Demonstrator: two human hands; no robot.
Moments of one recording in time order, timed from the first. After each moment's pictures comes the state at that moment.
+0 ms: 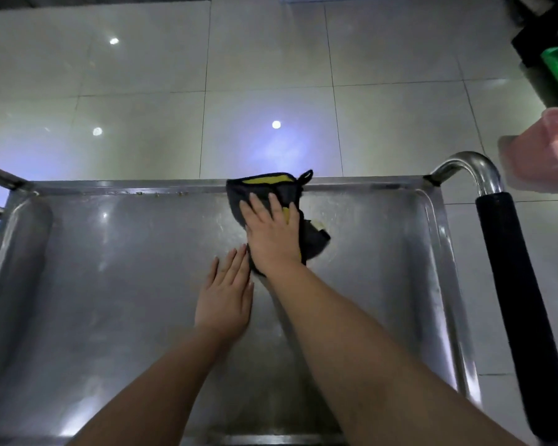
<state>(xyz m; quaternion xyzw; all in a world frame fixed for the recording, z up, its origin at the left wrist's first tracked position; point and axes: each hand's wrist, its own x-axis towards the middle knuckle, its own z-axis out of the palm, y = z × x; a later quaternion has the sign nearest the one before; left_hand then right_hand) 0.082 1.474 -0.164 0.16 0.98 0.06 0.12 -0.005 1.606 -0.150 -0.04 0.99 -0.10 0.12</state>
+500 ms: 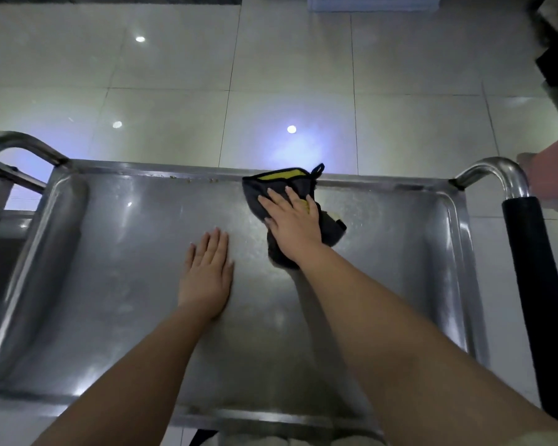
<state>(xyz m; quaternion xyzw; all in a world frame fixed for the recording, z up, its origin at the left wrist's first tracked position) 0.078 1.407 -0.157 0.04 0.99 0.09 0.12 -0.009 1.605 -0.143 -0.11 0.98 -0.12 0.14</state>
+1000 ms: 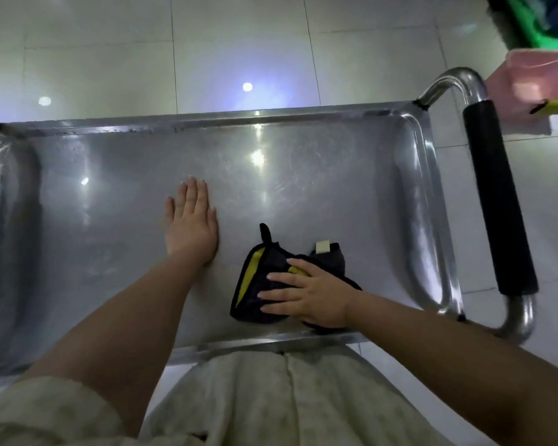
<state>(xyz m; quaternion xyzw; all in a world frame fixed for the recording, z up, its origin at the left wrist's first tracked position) 0.093 1.395 -0.156 0.06 0.99 0.07 0.14 0.229 1.649 -0.162 -0.49 0.87 -0.07 0.09</state>
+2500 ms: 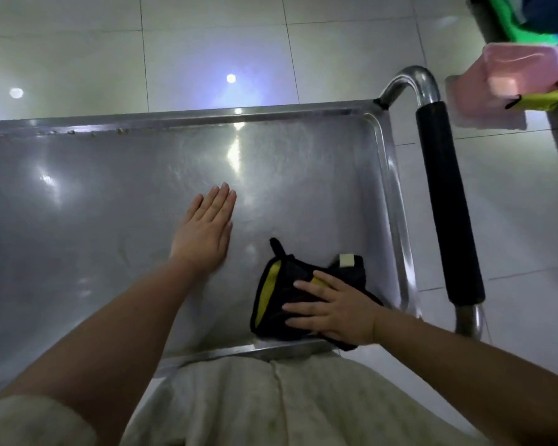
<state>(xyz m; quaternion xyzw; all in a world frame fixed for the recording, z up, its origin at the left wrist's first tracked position) 0.104 1.479 -0.171 0.28 0.95 0.09 0.11 0.273 1.767 -0.164 -0.47 0.87 -0.07 0.09</state>
